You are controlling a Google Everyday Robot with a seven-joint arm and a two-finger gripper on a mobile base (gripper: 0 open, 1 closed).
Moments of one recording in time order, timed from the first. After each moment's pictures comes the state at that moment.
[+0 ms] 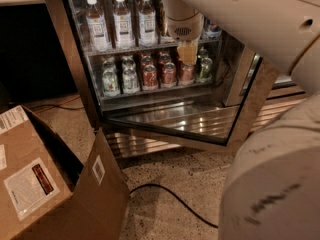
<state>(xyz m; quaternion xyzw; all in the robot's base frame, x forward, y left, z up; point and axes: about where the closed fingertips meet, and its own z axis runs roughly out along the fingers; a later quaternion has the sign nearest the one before) 0.651 -0.098 0.909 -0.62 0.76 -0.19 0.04</state>
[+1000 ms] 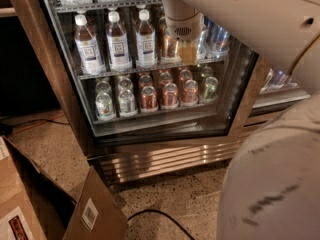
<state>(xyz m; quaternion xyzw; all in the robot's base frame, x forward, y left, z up) 0.651 -0.098 0.909 -0.62 0.76 -0.19 0.04</state>
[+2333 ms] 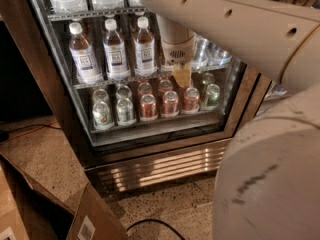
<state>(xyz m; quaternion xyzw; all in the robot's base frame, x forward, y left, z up) 0.631 -0.090 0.847 -0.62 0.77 -0.13 0.00</state>
